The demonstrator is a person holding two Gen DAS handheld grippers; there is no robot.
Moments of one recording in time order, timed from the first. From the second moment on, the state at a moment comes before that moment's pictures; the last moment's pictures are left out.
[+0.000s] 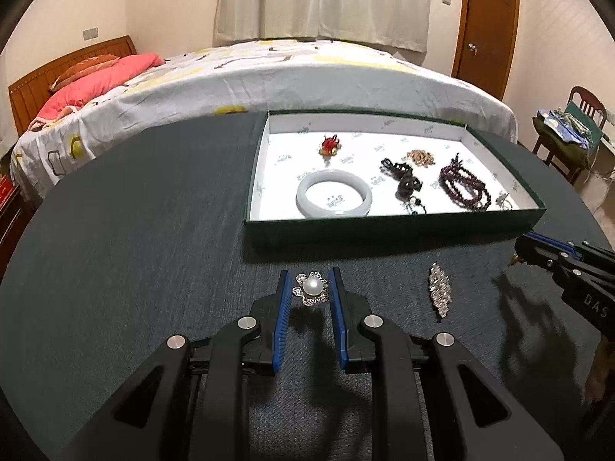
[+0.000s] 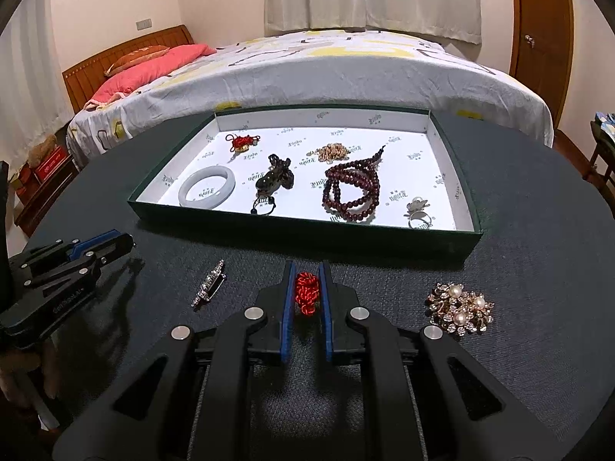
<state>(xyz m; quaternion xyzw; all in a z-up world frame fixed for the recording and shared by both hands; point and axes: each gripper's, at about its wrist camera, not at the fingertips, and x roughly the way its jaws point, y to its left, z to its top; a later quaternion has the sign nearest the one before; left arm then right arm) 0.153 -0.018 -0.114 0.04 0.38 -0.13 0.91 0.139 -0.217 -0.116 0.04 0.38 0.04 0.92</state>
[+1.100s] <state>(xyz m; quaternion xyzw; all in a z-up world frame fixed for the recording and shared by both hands) 0.202 -0.058 -0.055 0.02 0.30 -0.17 0.94 0.177 -0.247 -0.052 0.02 0.29 0.01 0.96</state>
